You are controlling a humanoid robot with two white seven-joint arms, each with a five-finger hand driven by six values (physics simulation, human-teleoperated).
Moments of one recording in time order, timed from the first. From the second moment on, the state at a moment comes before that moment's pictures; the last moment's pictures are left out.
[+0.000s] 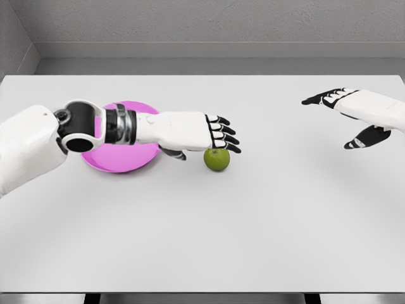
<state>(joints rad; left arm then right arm) -0.98 0.56 -1.13 -1.46 -0.51 -0.61 -0.29 -0.39 -1.01 0.35 -1.75 0.17 -0.22 0.56</state>
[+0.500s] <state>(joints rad) -1.00 0.40 -1.16 -1.24 -0.59 -0.61 -0.34 -0.39 -1.01 0.35 -1.75 0.17 -0.22 0.56</state>
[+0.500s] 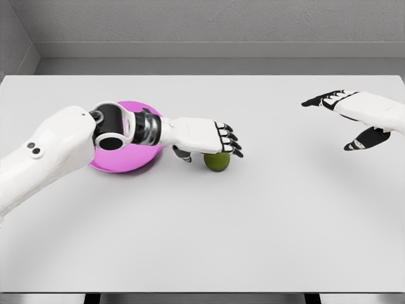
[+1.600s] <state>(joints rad) -1.01 0.36 -1.21 -1.19 -0.62 -0.61 -0.41 -0.38 -1.01 0.35 -1.75 0.17 -0.22 0.56</state>
